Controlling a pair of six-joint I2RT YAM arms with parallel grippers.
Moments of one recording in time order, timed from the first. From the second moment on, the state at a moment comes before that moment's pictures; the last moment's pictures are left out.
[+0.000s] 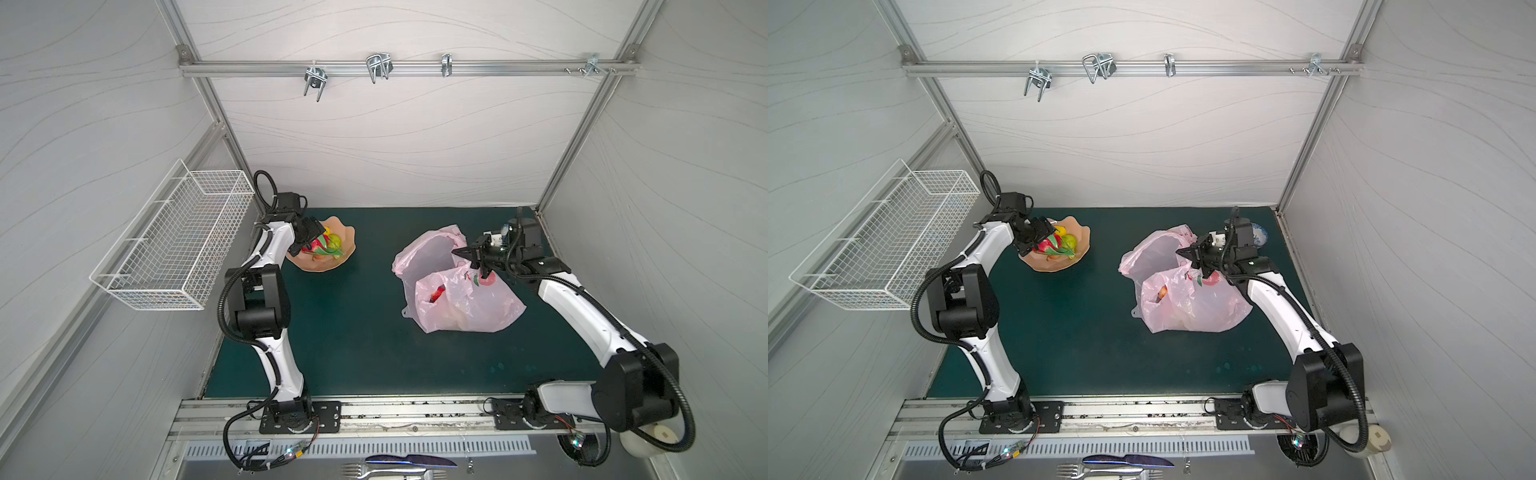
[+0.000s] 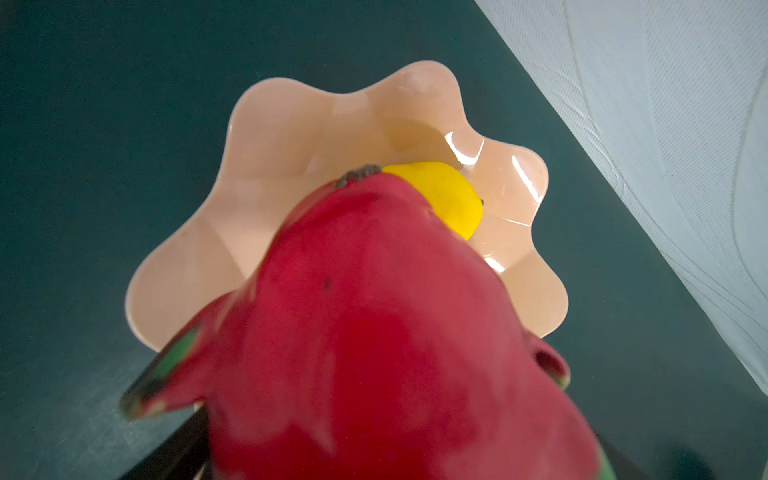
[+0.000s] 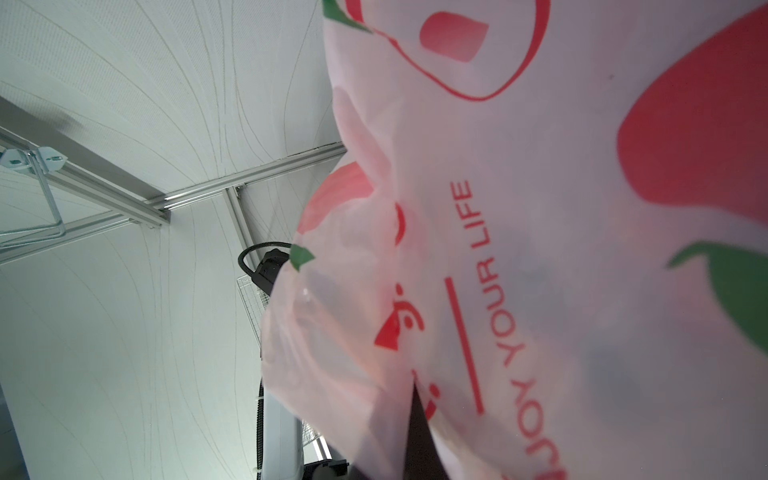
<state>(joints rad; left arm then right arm) 0.13 1.93 1.63 -0.70 0.09 -0.62 0.28 1.32 1.05 -0.30 -0.73 1.35</state>
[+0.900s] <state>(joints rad) -0.10 1.55 1.48 -0.66 0.31 -0.32 0.28 1.31 1.05 -0.30 -0.74 1.35</state>
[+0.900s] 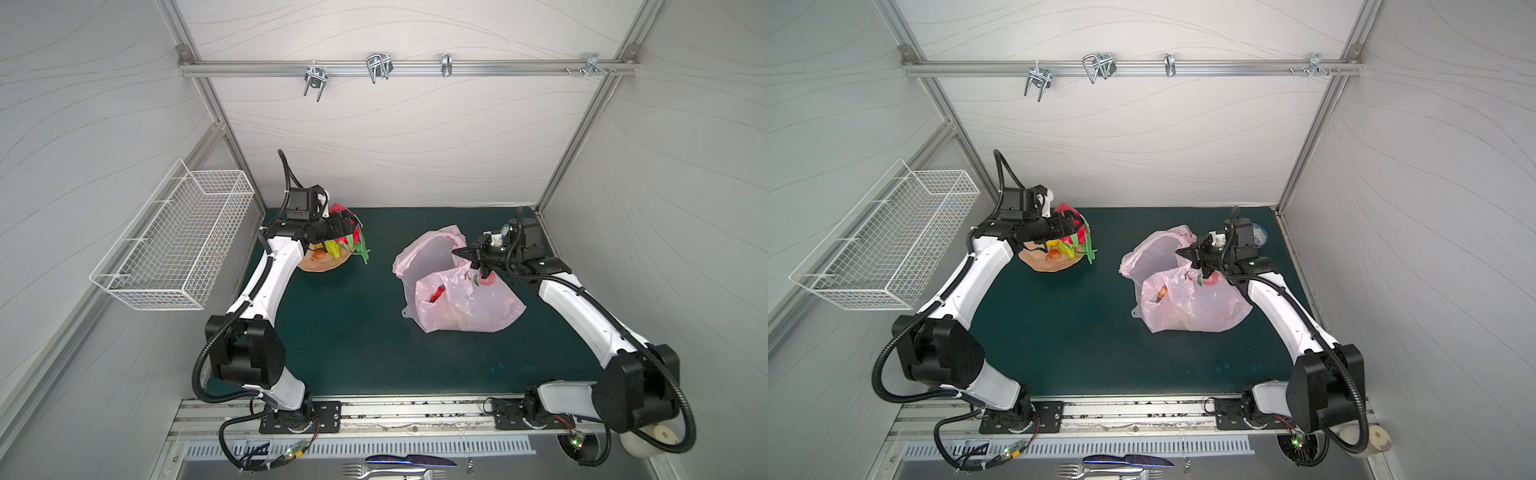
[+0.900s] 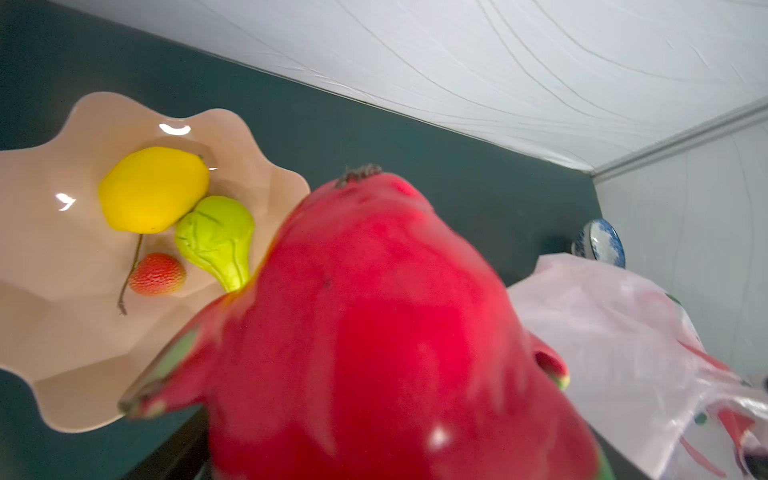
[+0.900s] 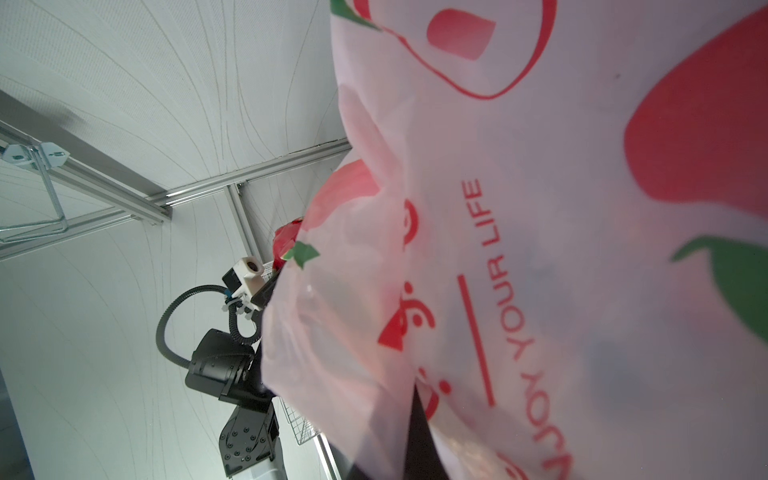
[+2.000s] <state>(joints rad) -0.57 1.37 1.36 -0.86 0.20 0.11 0.28 1.34 1.05 -0.30 -0.80 1.33</state>
